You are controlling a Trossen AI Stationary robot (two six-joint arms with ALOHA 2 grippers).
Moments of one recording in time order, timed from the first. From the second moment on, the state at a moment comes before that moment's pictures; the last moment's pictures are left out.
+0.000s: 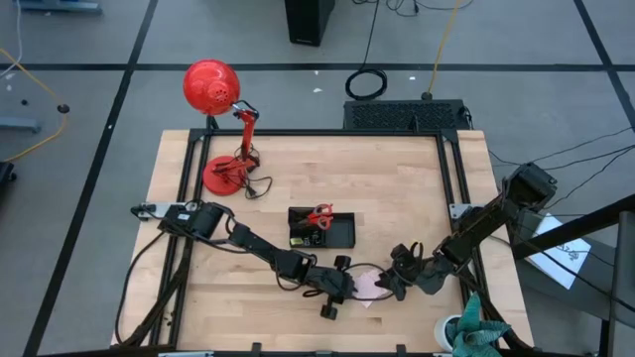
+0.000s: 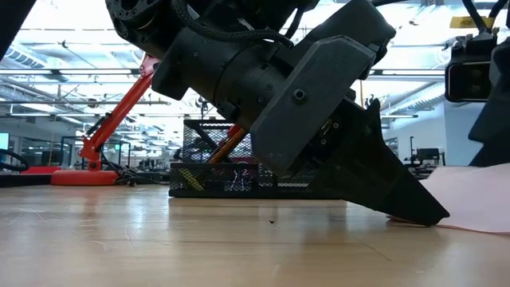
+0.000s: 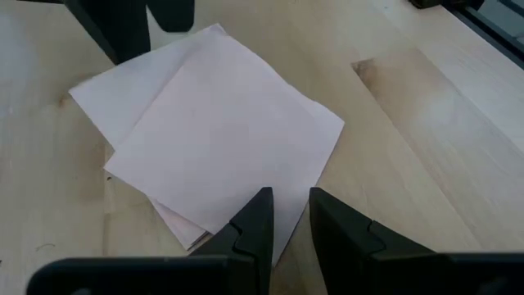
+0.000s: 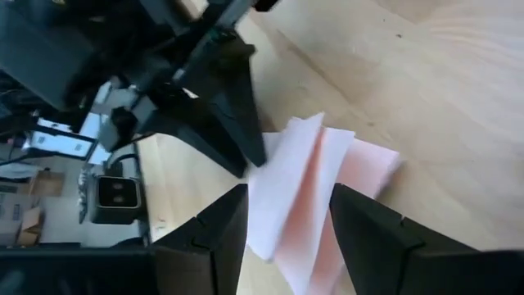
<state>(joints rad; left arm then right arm) -0.37 2.30 1.41 0.25 -0.03 -0.03 0.75 1.46 0.37 0.42 0.46 1.38</state>
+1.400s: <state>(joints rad) -0.40 2.23 1.41 0.18 -0.07 -0.01 0.77 1.56 0.37 0.47 0.41 1.43</state>
